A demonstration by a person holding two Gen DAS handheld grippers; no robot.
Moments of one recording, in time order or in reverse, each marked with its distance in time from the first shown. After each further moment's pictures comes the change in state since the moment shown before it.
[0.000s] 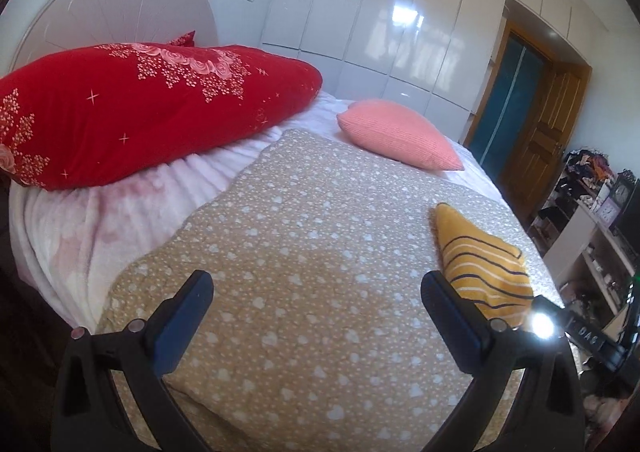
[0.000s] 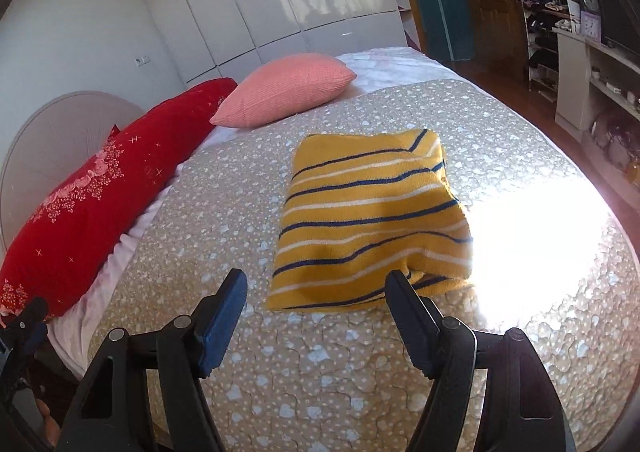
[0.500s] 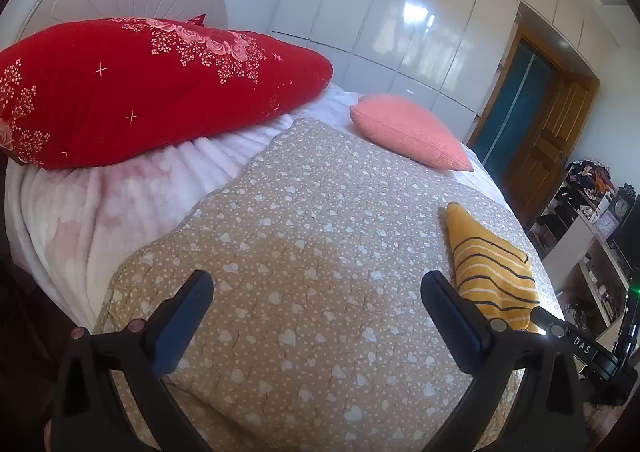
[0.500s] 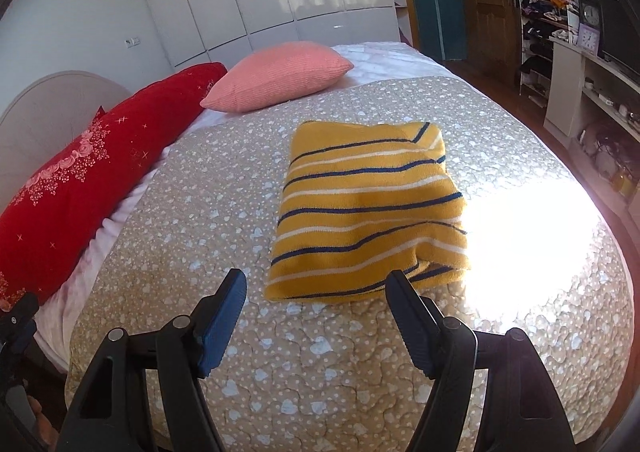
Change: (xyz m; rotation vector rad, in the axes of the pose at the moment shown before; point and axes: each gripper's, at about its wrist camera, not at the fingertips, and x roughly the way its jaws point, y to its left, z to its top) left arm 0.012 0.029 -0.002 -0.061 0.037 -0.019; right arm 0.014 0.014 -0.005 -0.029 0.048 -0.077
